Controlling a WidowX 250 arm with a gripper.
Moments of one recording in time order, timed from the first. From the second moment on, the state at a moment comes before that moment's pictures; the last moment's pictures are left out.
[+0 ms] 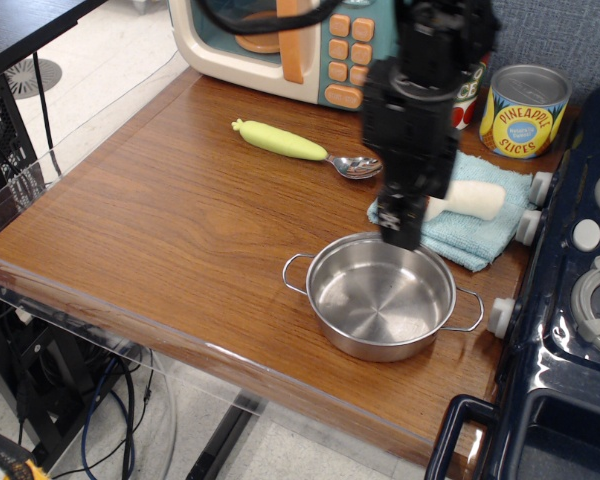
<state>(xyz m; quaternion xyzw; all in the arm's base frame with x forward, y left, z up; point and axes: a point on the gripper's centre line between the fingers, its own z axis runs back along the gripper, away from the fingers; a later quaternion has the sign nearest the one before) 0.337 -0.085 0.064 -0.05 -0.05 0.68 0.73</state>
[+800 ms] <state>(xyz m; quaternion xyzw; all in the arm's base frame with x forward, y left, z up) 0.332 -0.090 0.024 0.07 0.00 0.65 0.76</state>
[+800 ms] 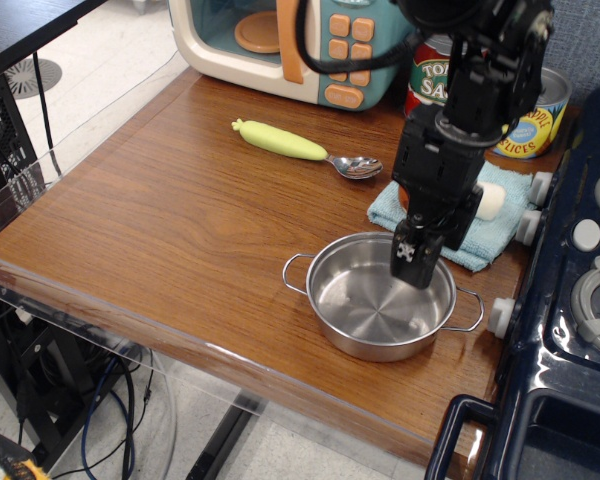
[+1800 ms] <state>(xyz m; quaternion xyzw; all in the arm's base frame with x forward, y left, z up) 0.329 -0.085 0.012 0.07 0.00 0.64 0.77</state>
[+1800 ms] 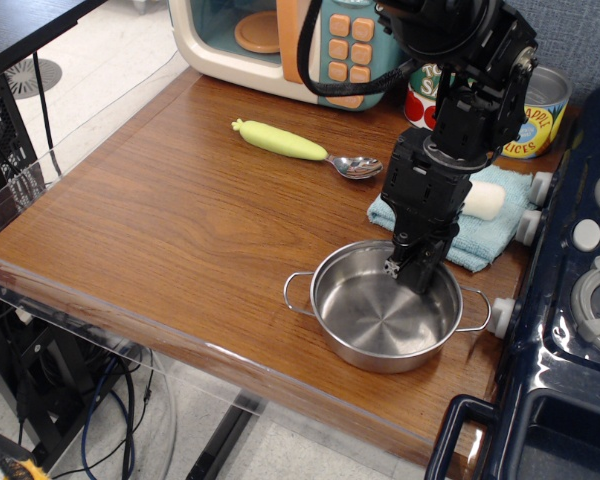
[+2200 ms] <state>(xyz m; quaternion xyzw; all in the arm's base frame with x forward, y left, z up) 0.328 -0.072 0.057 0.03 -0.03 0.64 0.76</state>
